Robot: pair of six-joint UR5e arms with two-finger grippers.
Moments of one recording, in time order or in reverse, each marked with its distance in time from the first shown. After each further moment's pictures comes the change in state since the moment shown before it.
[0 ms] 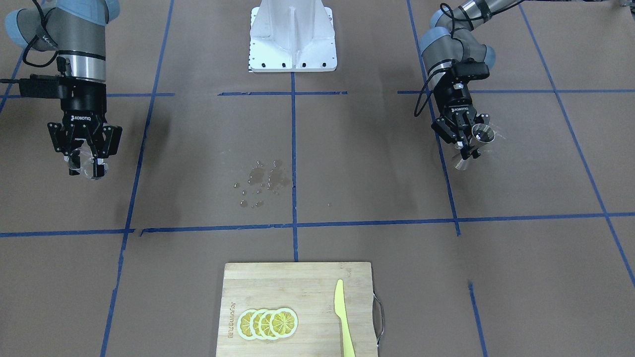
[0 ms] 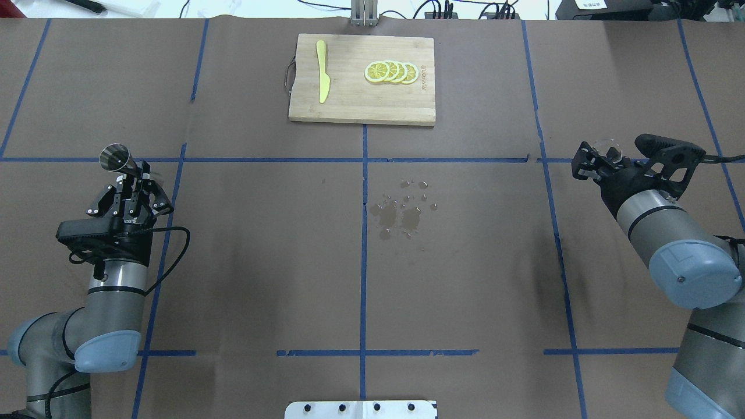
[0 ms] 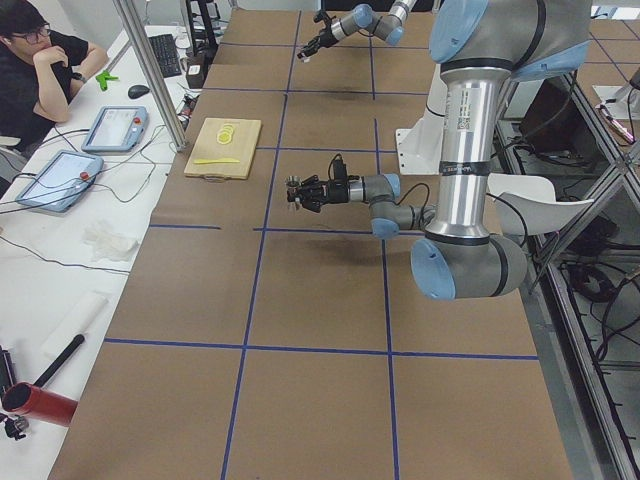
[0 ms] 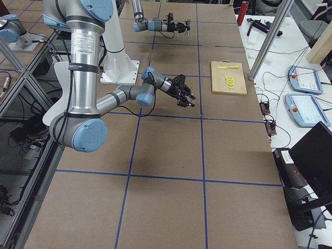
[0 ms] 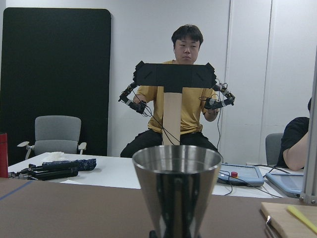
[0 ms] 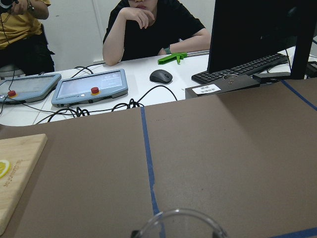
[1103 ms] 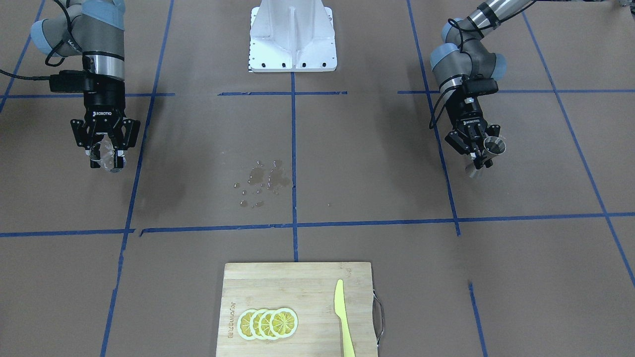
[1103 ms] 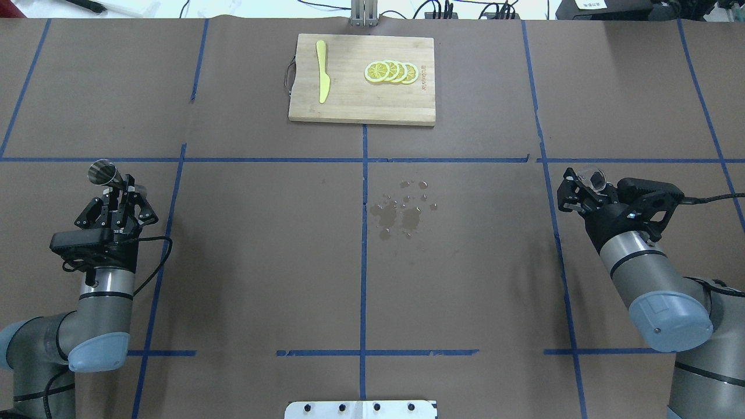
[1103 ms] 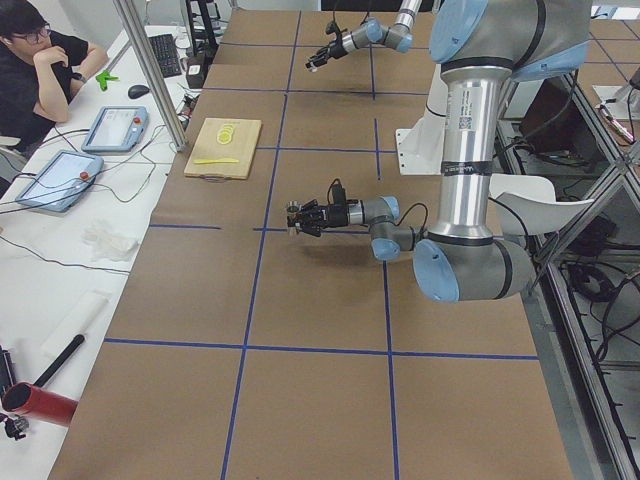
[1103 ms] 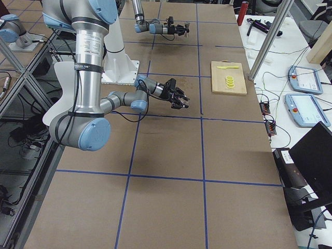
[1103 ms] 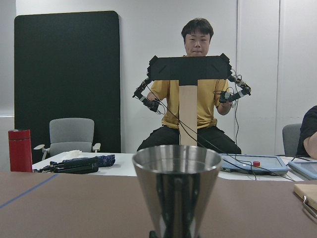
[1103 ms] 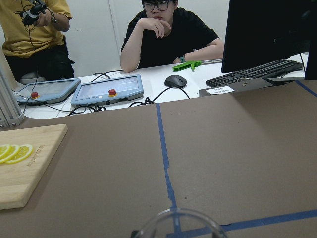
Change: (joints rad) left arm 0.003 0.025 0.128 -0.005 0.004 -0.100; right arm -0.141 -0.019 -0.047 0.079 -0.172 0.024
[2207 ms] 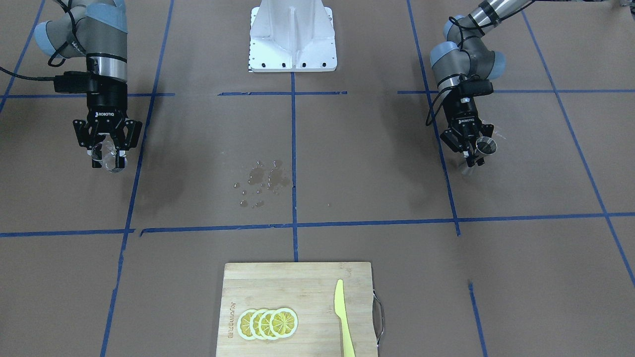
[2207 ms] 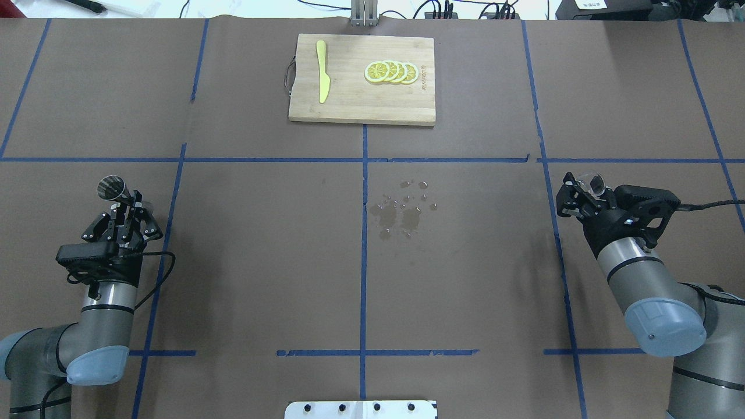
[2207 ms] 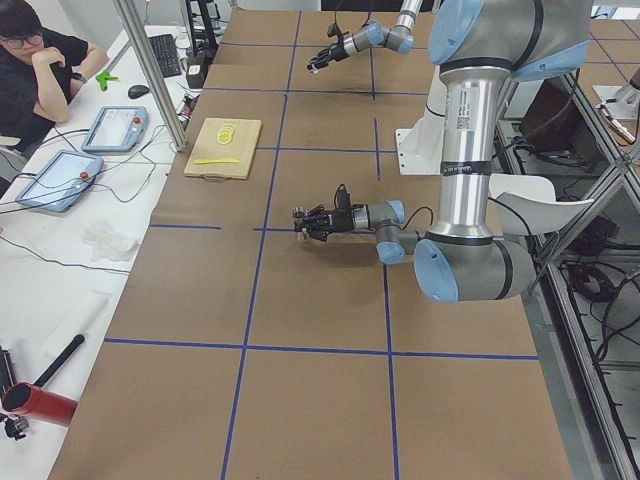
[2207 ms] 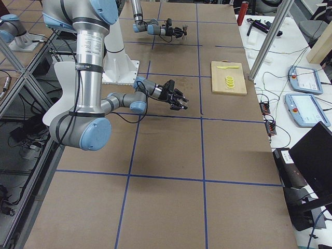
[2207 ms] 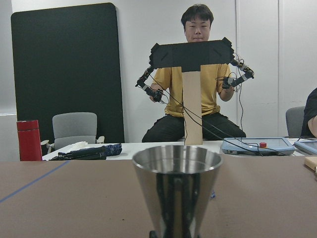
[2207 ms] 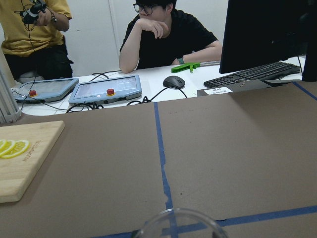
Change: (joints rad) left arm 0.045 0.008 0.009 0.000 -0.031 -0.025; right arm -0.017 -0.001 -0.018 0.000 -0.029 0.004
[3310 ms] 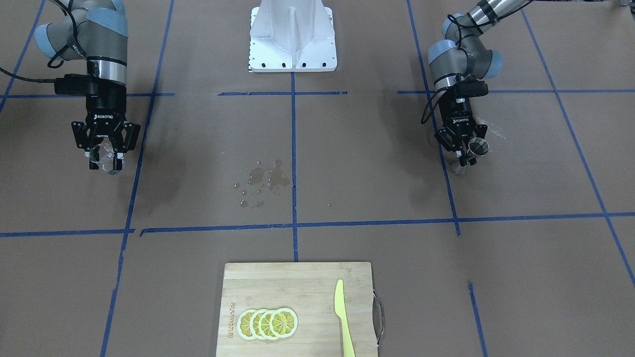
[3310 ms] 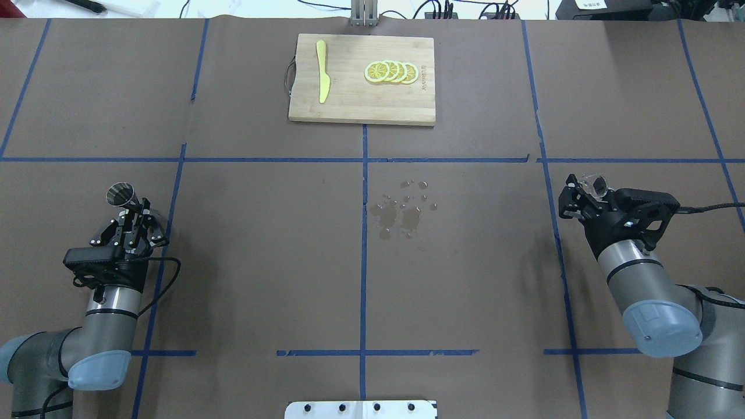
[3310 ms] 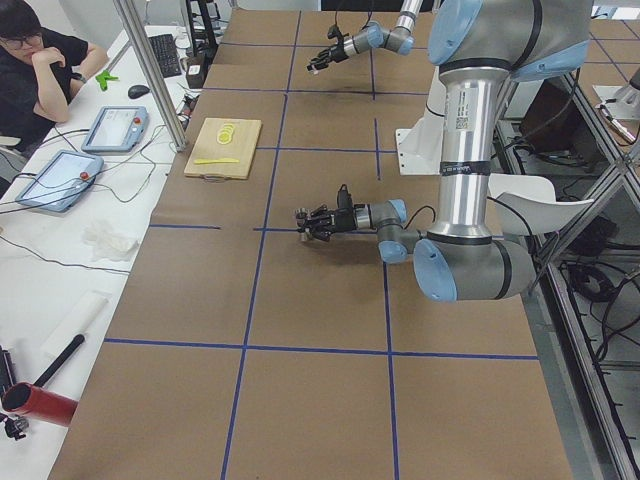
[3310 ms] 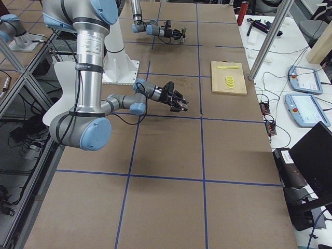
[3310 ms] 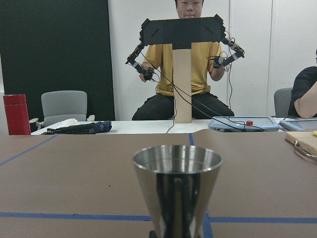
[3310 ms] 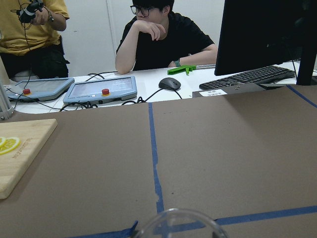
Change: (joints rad) left arm 0.014 -0.002 -0.003 0.000 -0.039 -0.001; right arm -0.006 -0.001 -0.023 0.000 -0.020 0.000
